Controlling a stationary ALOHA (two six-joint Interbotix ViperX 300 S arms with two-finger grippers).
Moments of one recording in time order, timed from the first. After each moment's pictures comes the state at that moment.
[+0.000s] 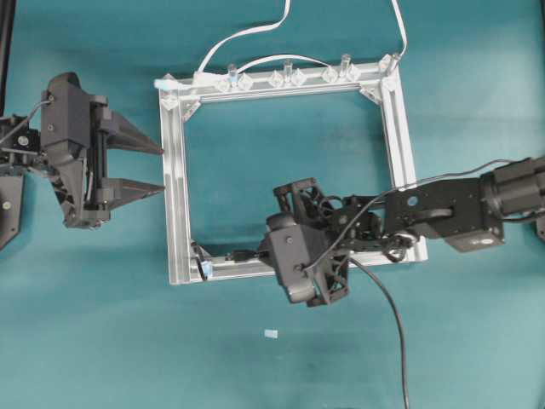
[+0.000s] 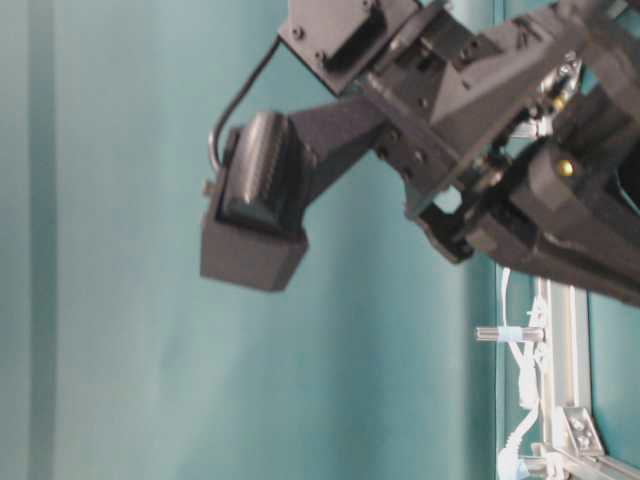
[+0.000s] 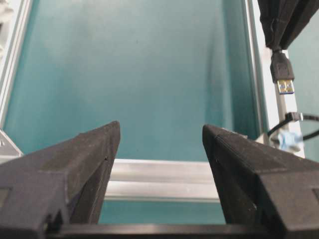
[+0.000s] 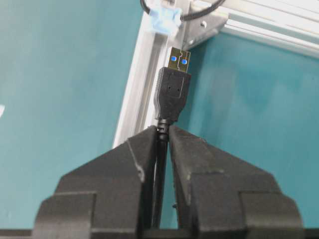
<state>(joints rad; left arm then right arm) 0.06 -0.55 1.11 -0.06 0.01 -0.01 0.14 0.20 0.49 0.39 -0.02 -0.43</state>
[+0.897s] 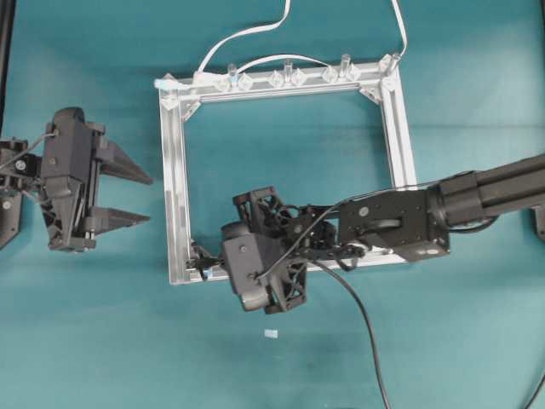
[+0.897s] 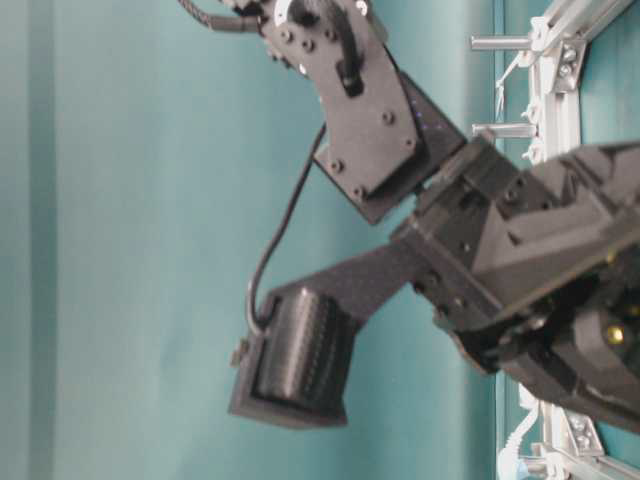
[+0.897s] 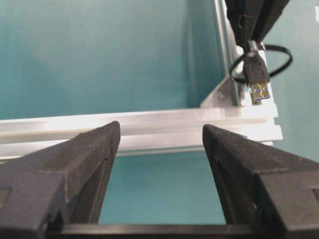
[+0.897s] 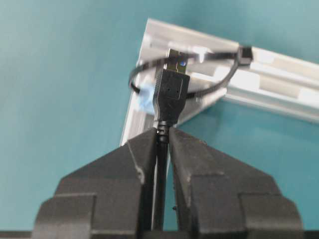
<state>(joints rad) -0.04 -0.55 1.15 -0.06 0.06 -0.01 0.14 0.36 0.30 0.39 -0.02 -0.42</state>
